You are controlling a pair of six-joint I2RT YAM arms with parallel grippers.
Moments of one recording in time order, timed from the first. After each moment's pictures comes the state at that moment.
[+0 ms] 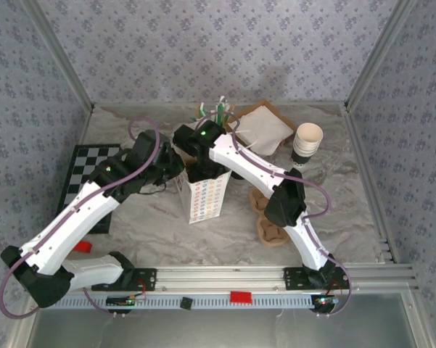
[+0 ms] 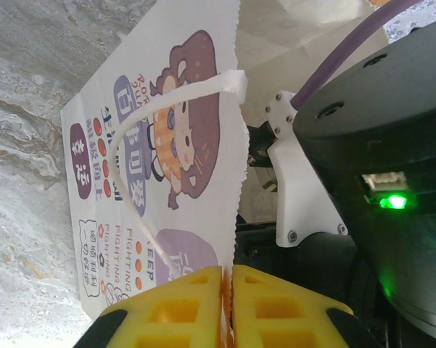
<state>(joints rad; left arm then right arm) -0.71 1.16 1.31 -0.91 -0.12 -1.02 0.91 2.23 2.32 -1.60 0.00 0.66</state>
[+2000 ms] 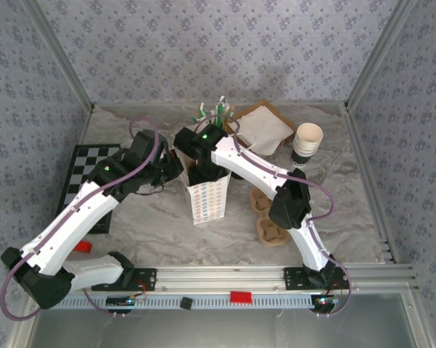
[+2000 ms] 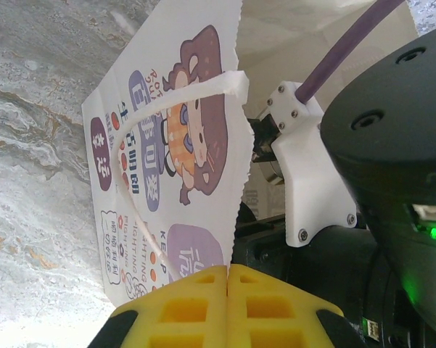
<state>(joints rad) -0.67 1.15 1.29 -0.92 -0.04 -0.96 0.92 2.17 2.21 -1.52 0.00 0.61</state>
